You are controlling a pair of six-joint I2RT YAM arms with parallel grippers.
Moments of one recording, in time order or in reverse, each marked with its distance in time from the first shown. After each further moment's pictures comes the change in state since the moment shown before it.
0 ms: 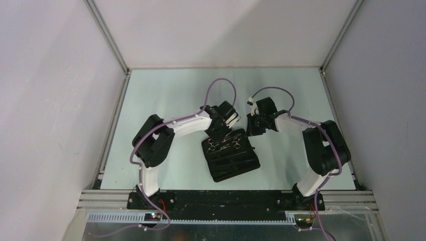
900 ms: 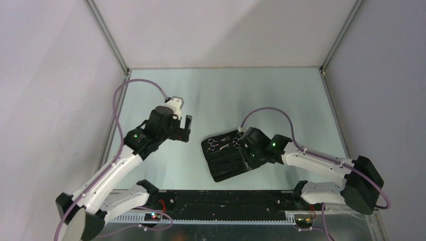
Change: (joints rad) left arm 0.195 -0.951 -0.427 0.069 -0.127 -0.227; right arm 0.486 -0.460 -0.109 -0.426 0.356 0.213
